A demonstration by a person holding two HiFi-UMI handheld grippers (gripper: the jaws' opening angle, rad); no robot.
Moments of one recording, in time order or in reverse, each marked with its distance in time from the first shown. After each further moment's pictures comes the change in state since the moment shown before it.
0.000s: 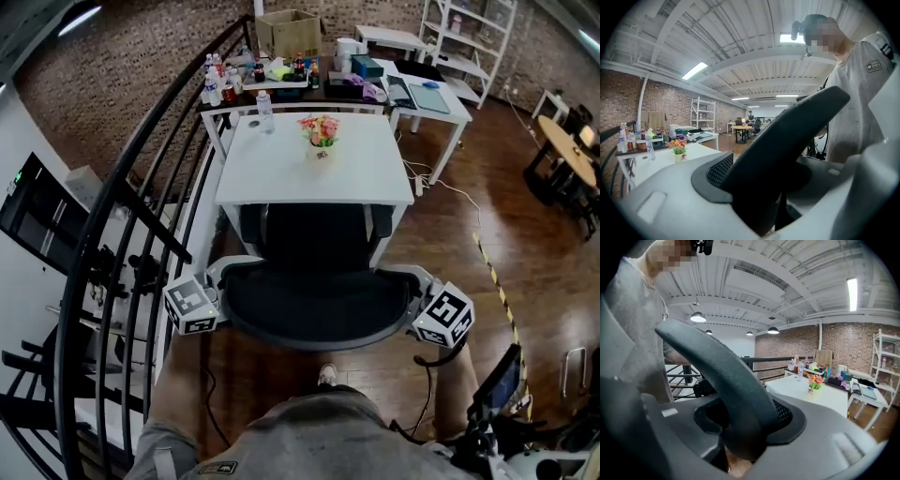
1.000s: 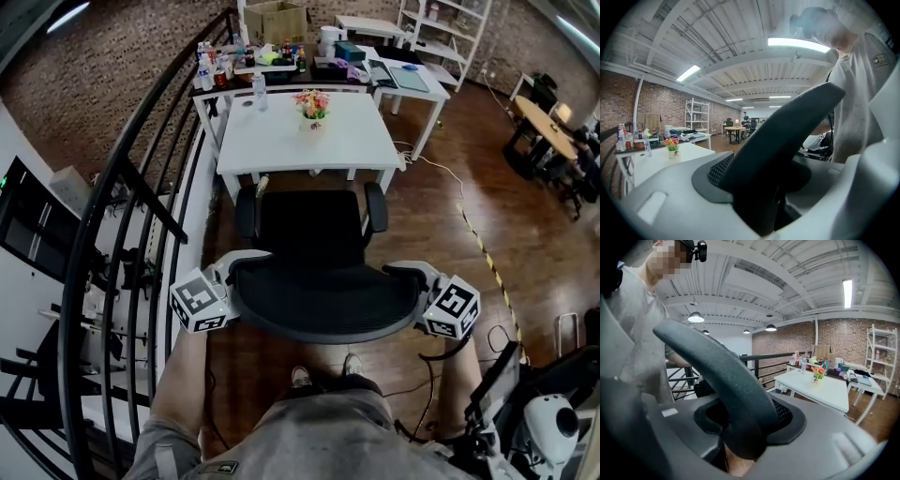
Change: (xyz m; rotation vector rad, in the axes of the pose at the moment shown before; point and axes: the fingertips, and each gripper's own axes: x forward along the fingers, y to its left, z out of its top) left arm -0.062 -0.120 -0.007 0.025 -0.023 -0.049; right arm -0.044 0.142 -0.012 0.077 0.024 -0.042
